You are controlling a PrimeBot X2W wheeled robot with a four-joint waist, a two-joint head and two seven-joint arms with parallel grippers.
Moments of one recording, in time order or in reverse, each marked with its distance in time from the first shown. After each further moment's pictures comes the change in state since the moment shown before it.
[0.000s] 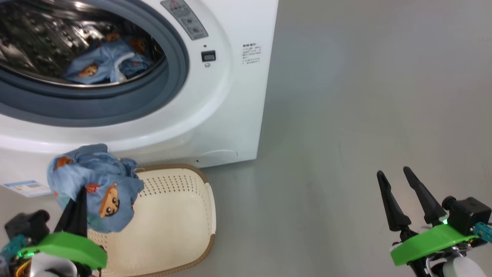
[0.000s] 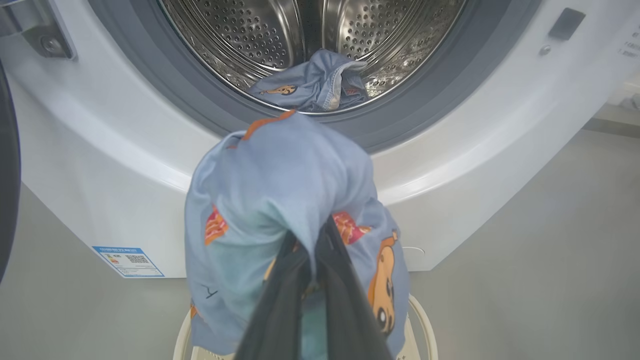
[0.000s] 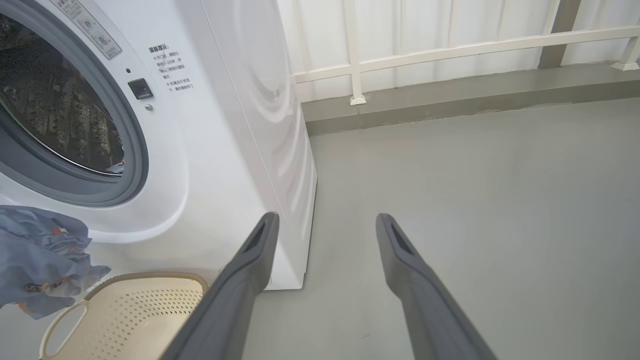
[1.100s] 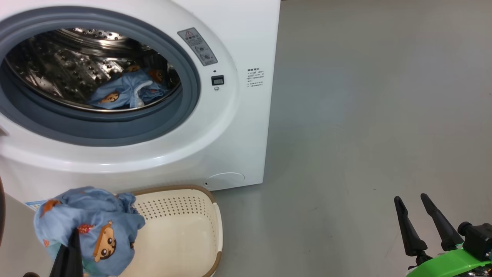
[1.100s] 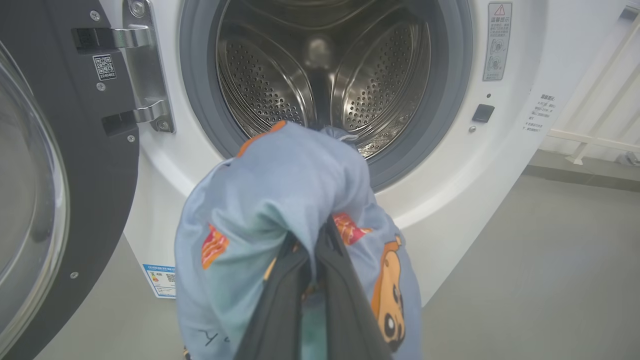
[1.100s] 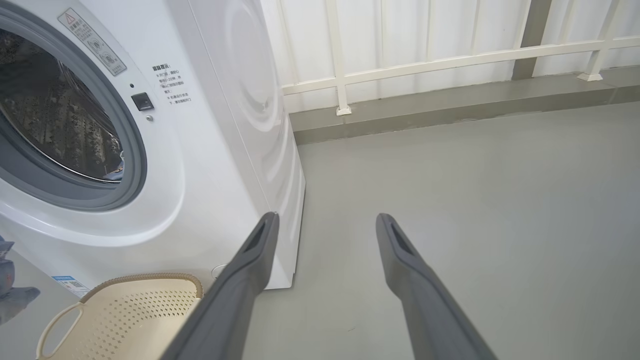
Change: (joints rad) left arm 0.397 -0.157 0.230 -0.455 0.168 0.000 0.000; right arm 0.127 -0.016 -0.062 -0.016 0.000 0.000 0.000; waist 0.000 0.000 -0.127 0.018
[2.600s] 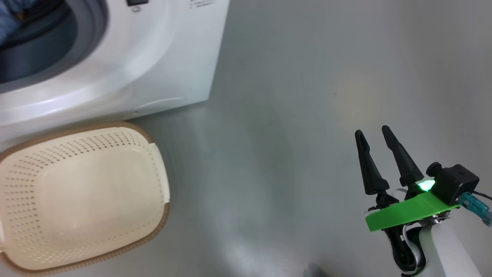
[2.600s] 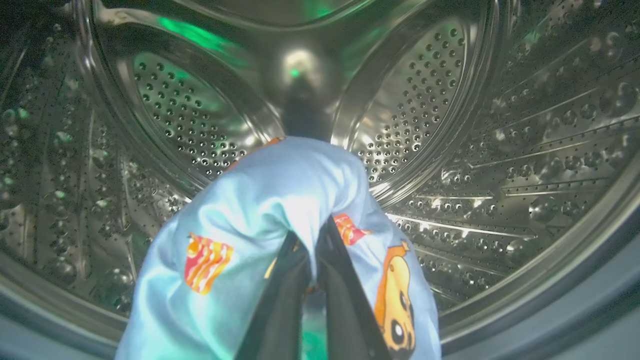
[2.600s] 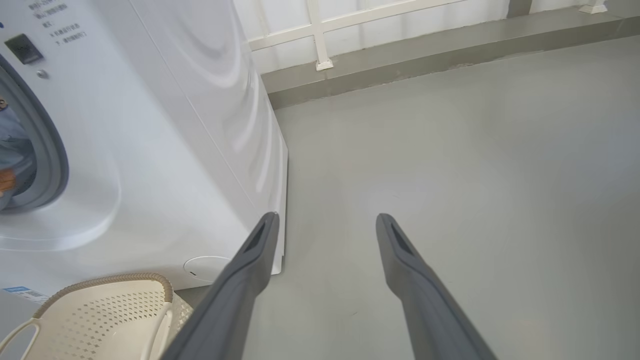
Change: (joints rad) left arm -1.205 0.264 -0.160 0.776 -0.080 0.000 -0.007; right arm -0.257 0.123 0.073 -0.033 0.000 0.000 0.000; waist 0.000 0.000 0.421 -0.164
